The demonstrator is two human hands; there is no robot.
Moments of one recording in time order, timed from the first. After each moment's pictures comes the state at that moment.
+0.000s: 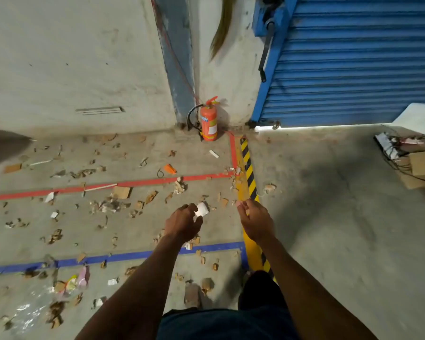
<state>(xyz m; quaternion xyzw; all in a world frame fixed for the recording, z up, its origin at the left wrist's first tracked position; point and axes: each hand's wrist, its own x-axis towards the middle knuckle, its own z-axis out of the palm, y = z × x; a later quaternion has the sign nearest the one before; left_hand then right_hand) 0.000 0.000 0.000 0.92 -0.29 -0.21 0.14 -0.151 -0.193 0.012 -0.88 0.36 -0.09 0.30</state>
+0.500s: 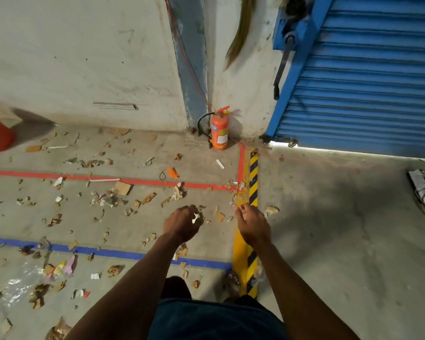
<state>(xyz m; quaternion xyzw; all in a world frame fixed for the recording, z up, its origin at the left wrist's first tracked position) 0.013 -0.163 0.007 0.94 -0.23 -0.21 0.14 -0.106 -0.373 -0.007 -0.90 0.29 -0.04 0.32</state>
